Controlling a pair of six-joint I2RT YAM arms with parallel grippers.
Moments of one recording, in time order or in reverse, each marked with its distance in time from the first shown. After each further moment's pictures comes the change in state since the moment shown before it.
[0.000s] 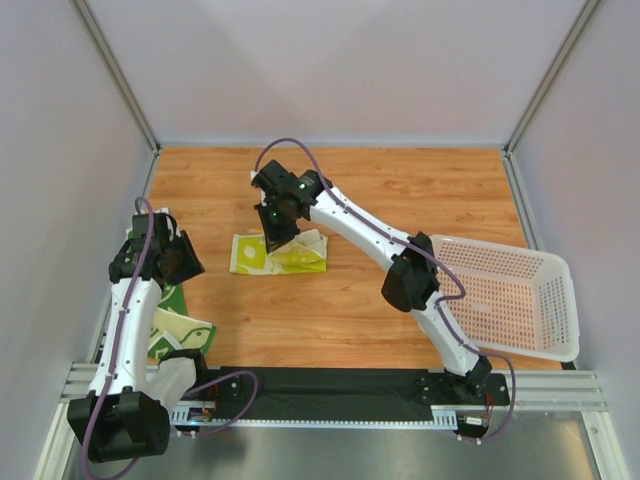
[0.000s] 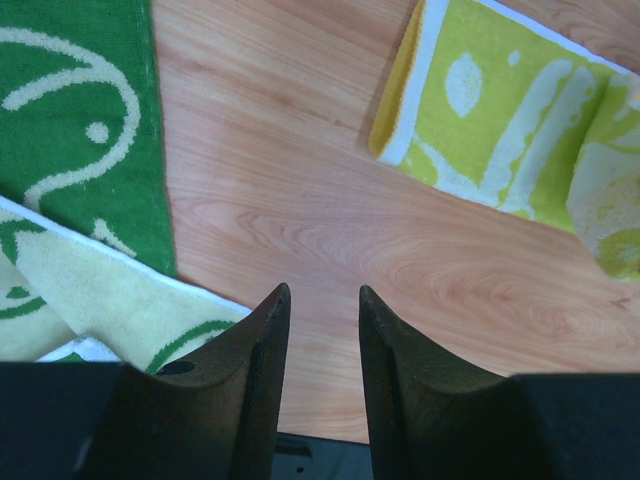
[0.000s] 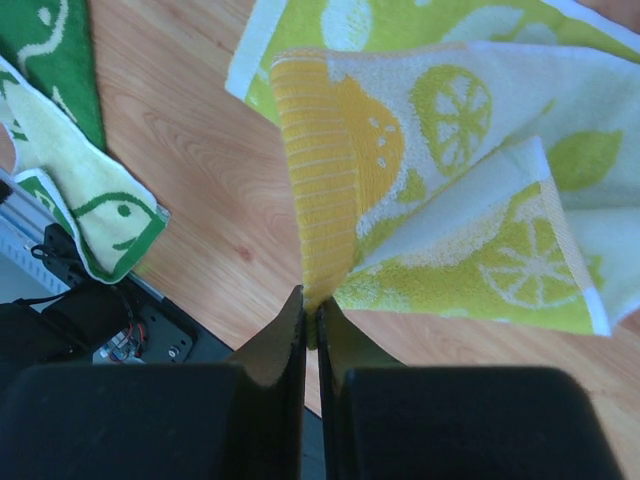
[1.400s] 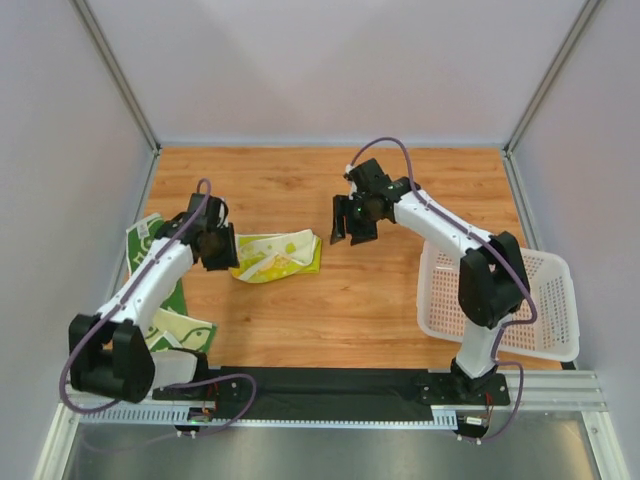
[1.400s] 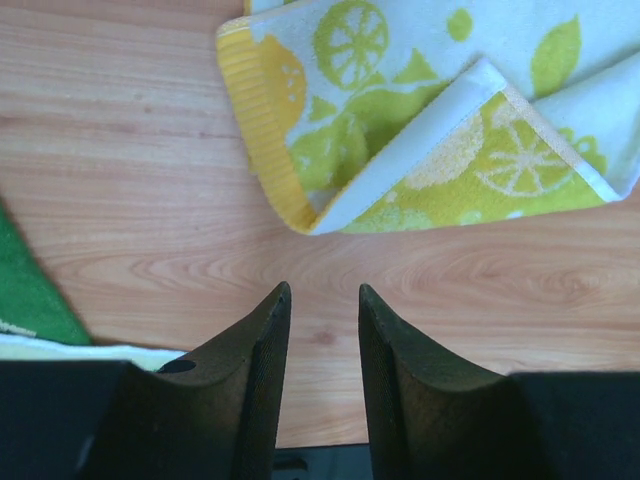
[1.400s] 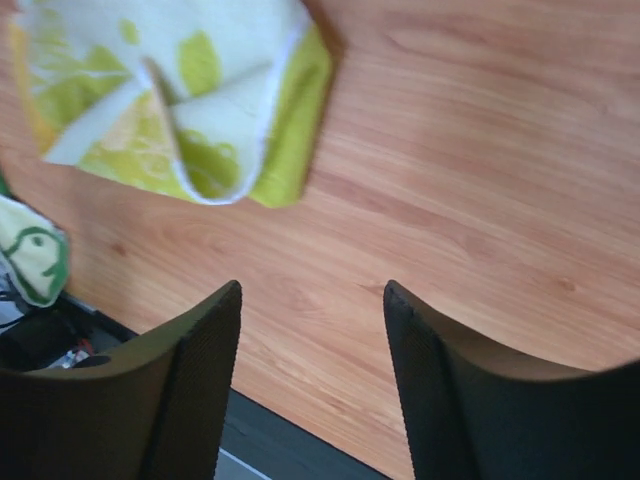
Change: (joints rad) left arm -0.313 0.272 0.059 0.097 -0.047 -0.016; right arm -0.306 -0.535 -0.860 0.395 -0.061 0.000
